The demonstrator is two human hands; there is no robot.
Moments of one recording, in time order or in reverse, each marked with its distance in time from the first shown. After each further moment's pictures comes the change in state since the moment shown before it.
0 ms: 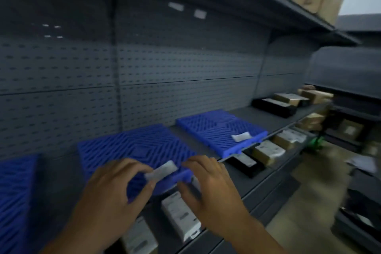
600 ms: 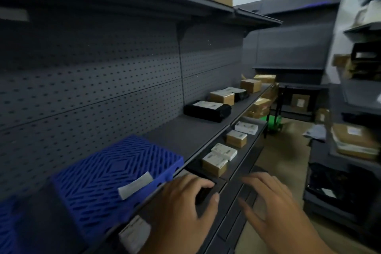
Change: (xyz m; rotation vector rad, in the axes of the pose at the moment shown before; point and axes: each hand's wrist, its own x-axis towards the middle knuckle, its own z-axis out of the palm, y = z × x) left_hand 0.207 0.305 0.298 -0.276 -0.182 0.306; right_hand -0.084 0.389 -0.148 -0.152 0.147 0.458
